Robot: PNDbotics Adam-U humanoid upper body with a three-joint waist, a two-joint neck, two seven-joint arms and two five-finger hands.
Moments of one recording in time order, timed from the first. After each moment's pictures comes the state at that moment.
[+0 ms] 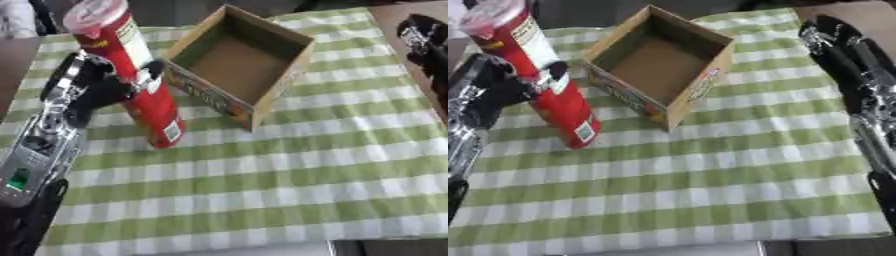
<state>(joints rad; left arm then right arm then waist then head) -0.56 0.37 -0.22 -1.79 0.20 0.43 0.16 -0.41 -0.55 0.09 -1.81 -0.23 0.41 -0.20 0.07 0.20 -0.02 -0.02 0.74</state>
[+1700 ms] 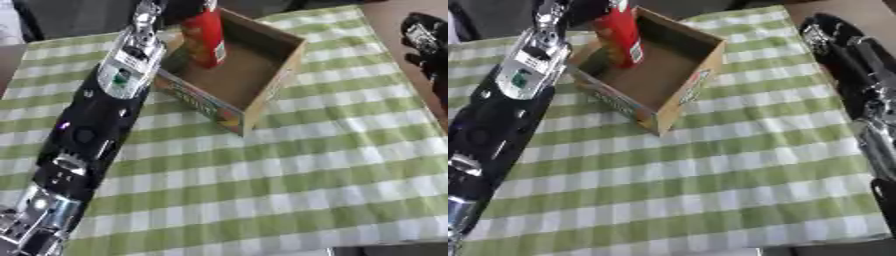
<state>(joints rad) -1.07 0.18 -0.16 -1.11 -0.18 0.25 0.20 -0.49 -0.51 0.12 -1.81 -0.25 0.43 -0.18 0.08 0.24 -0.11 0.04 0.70</state>
